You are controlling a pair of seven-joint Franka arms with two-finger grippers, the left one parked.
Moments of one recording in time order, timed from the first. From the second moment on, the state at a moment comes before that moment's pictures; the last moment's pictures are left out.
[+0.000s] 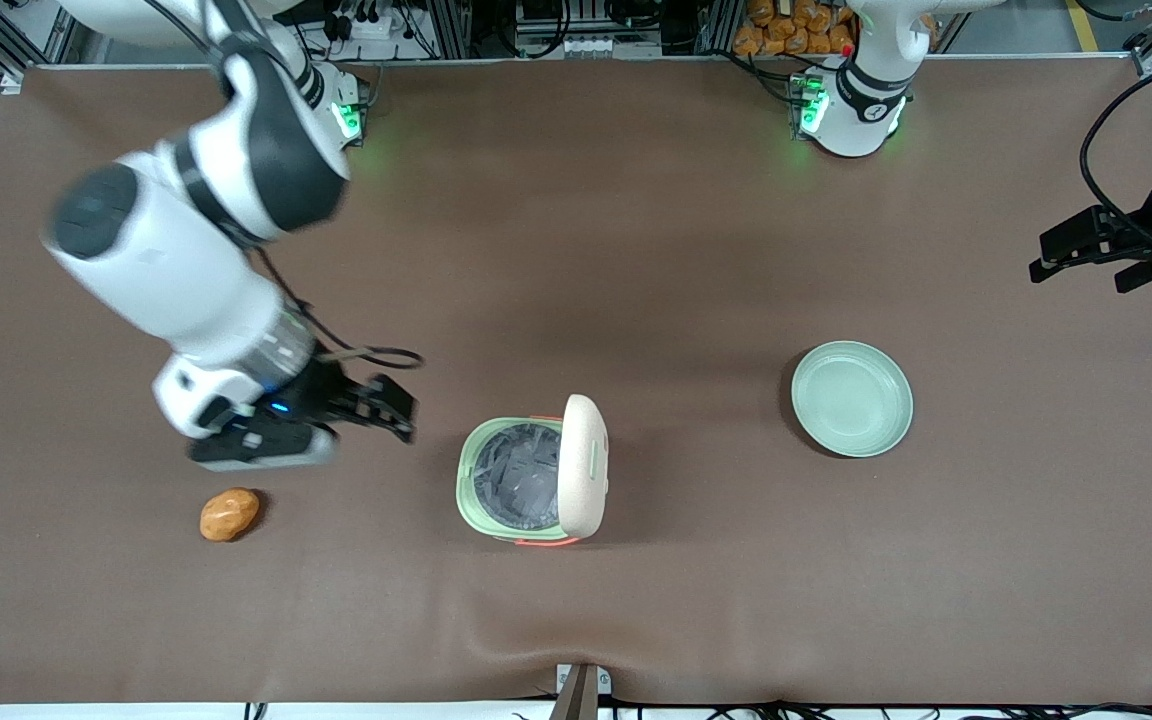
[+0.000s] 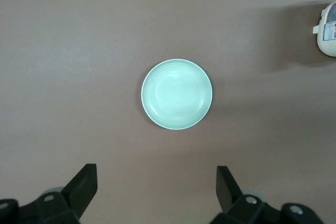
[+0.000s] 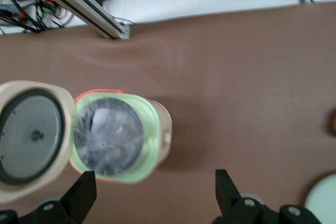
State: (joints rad) arm 0.33 0.40 0.00 -1.29 0.15 1.92 0.32
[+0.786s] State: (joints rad) arm -0.02 0.08 0.05 -1.33 0.08 1.39 0.13
